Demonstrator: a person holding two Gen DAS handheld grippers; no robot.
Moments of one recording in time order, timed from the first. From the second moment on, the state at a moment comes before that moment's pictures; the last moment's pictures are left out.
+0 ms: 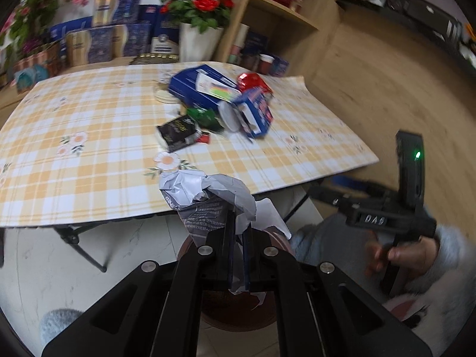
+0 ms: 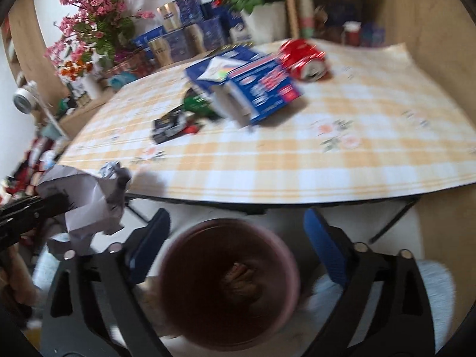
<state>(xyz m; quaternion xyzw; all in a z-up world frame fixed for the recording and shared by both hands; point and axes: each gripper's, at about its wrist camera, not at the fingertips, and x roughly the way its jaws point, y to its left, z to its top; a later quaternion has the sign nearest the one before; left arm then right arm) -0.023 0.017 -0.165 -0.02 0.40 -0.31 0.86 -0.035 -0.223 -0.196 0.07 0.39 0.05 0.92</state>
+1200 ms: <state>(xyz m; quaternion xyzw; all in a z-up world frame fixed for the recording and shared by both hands) -0.024 -0.033 -0.235 0.01 0.45 -0.39 0.80 -0.032 -0.244 -0.223 0.08 0.41 -0.06 0.90</state>
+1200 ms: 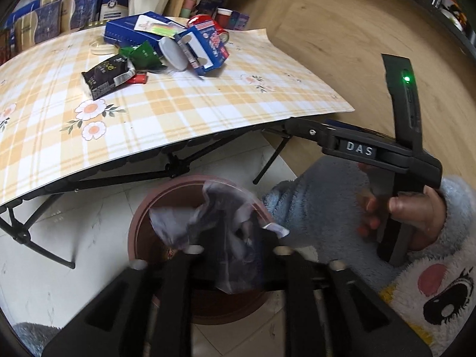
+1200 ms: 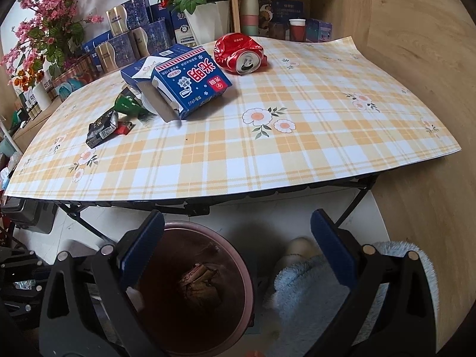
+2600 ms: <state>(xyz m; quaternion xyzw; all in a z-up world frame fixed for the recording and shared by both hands) -0.001 0.037 -0.216 -0.07 0.40 -0.16 0.90 -0.003 -0.243 -0.200 0.04 0.39 0.03 0.92</state>
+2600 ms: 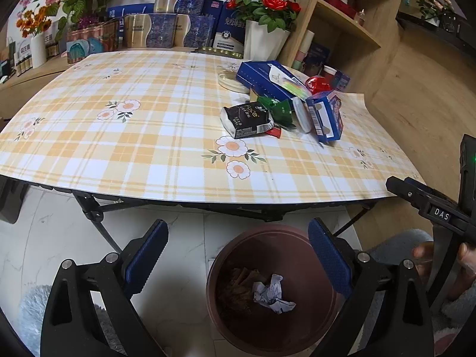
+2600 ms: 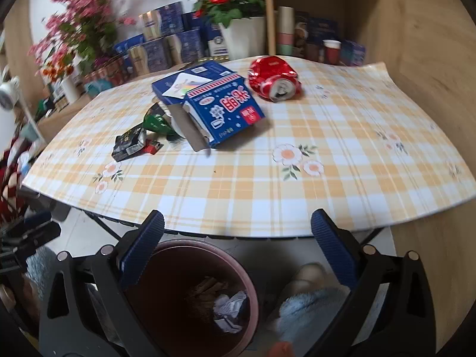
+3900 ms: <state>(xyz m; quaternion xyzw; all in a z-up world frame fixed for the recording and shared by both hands) 0.037 0.047 -0.252 -0.11 0.45 -0.15 0.87 0.190 -0.235 -0.218 0.01 0.45 0.14 0.88</state>
